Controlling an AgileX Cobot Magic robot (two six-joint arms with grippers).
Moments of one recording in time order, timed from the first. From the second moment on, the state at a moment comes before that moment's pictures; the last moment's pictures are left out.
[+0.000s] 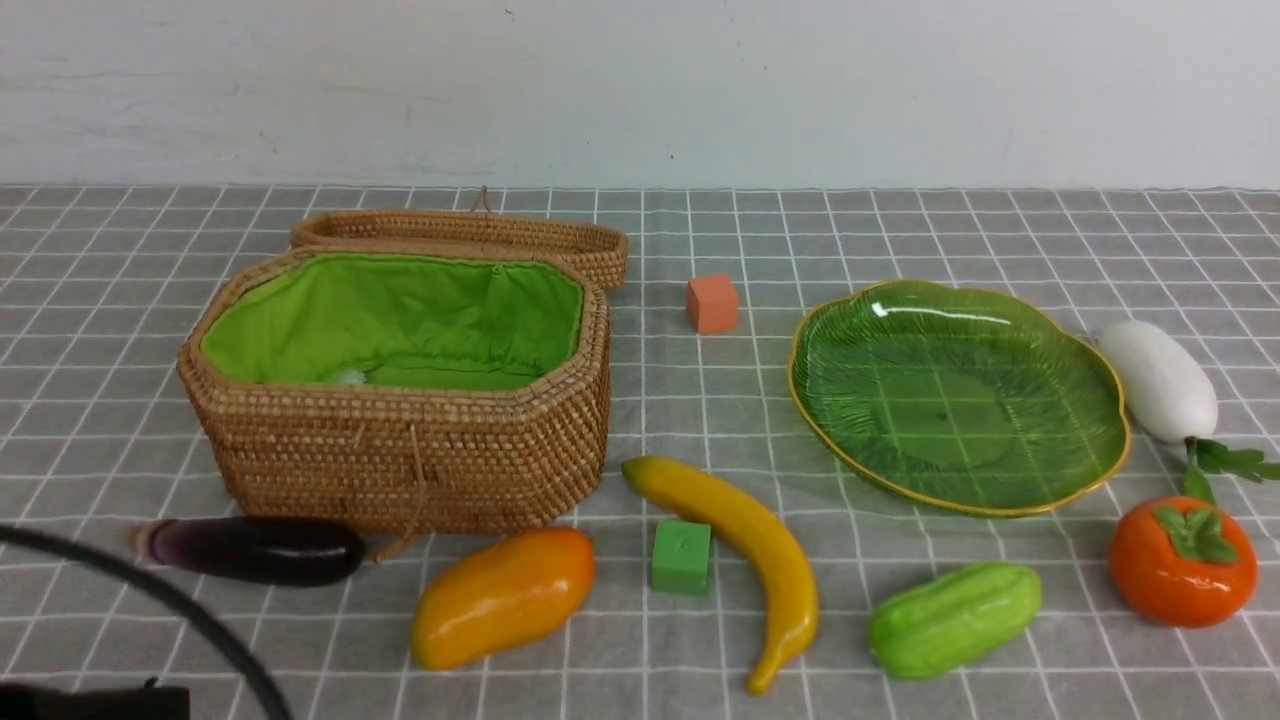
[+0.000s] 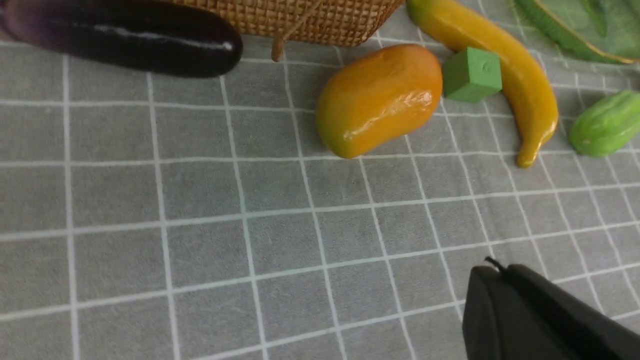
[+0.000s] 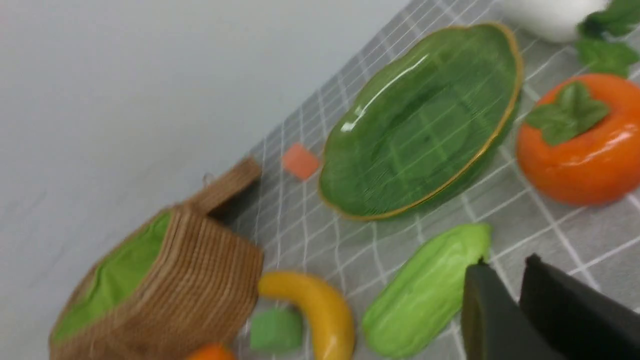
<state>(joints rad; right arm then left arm) 0.09 0.08 -0.24 0.43 0.51 0.20 -0.08 0.59 -0.53 -0.48 0.80 0.16</state>
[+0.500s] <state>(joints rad) 0.27 0.62 -0.83 0.41 1.05 -0.26 -0.05 1.21 -0.90 -0.21 0.85 0.02</state>
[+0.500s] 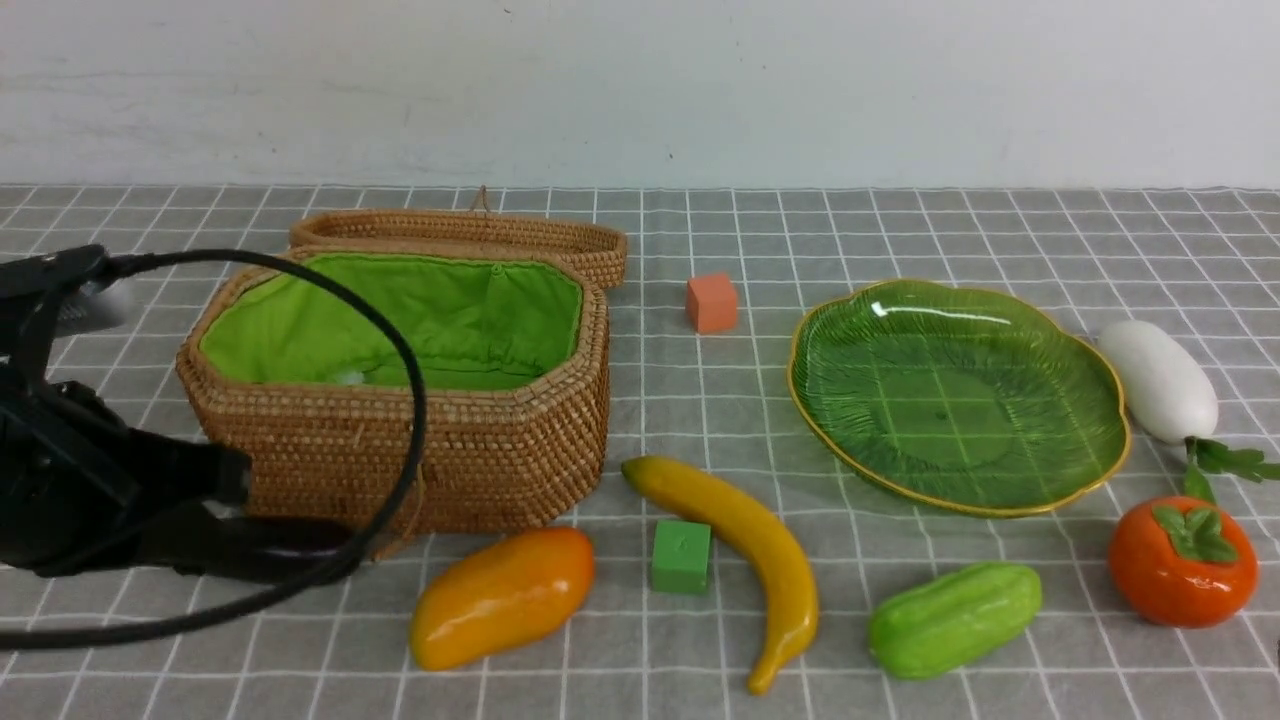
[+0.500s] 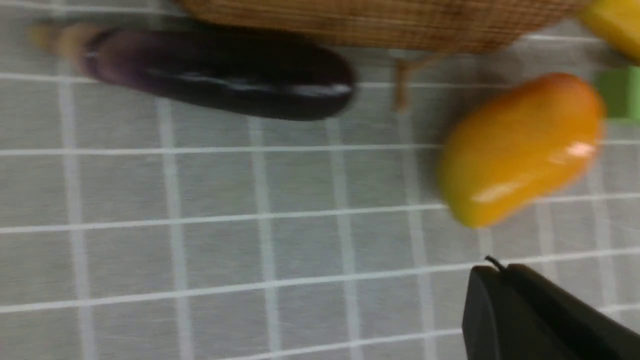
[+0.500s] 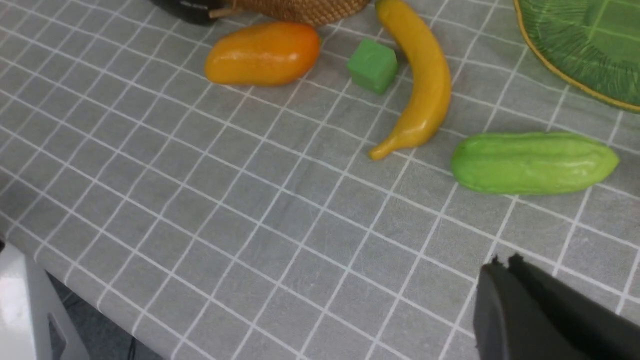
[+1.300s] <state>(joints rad) 0.28 0.62 -0.83 0.43 1.03 -0.34 0.18 1.53 -0.92 -0.20 0.62 1.29</state>
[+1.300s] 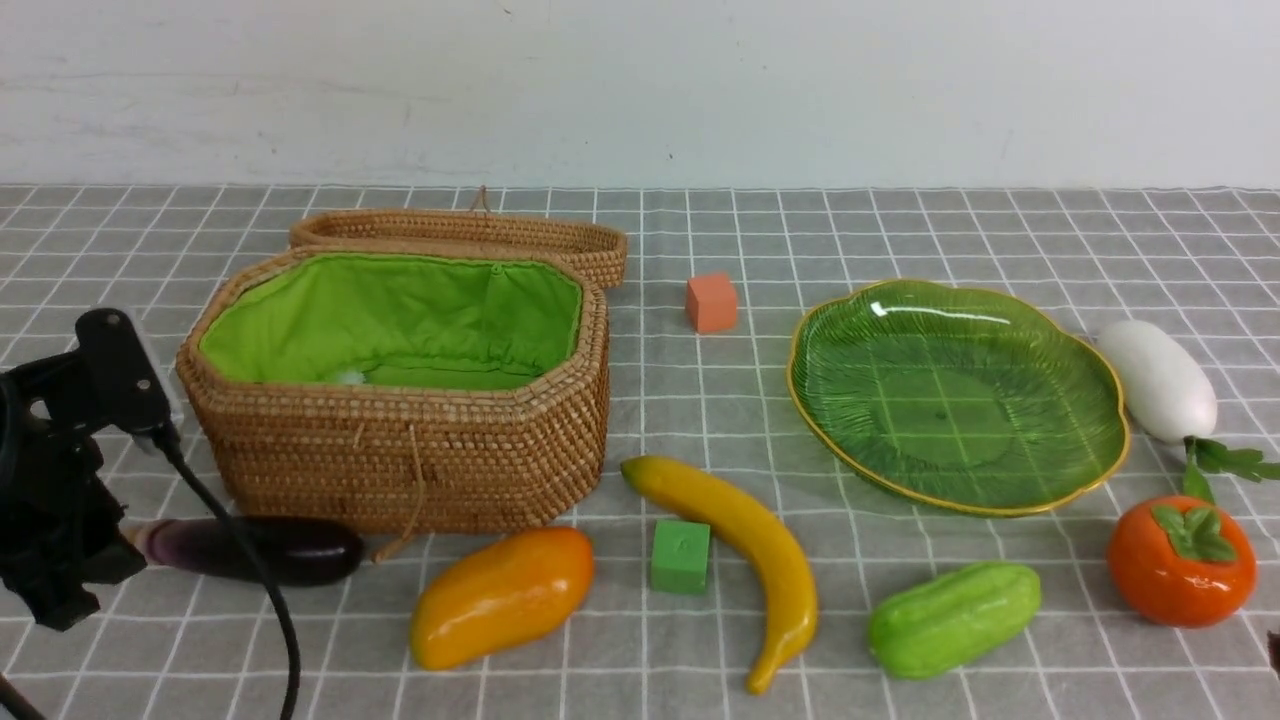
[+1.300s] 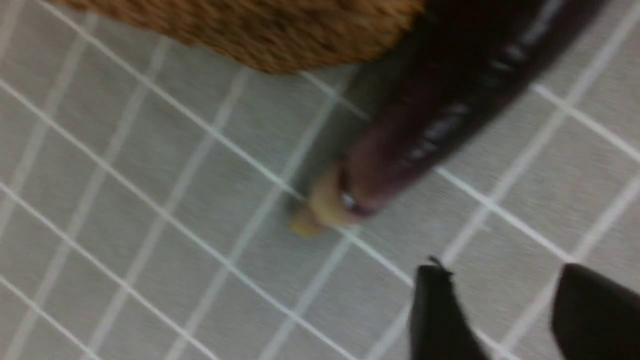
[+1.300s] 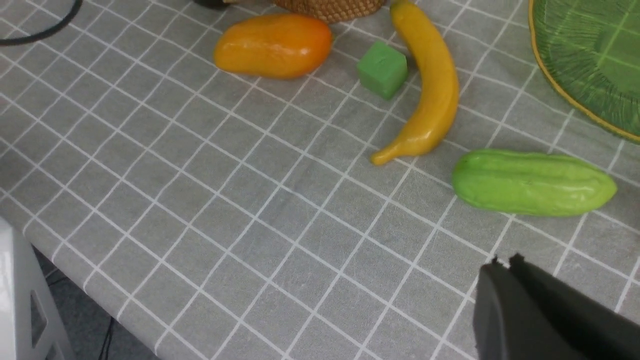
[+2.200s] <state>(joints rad) 0.28 0.62 -0.83 0.43 0.99 -0.34 0.18 1.71 -0.97 -0.31 0.51 1.78</state>
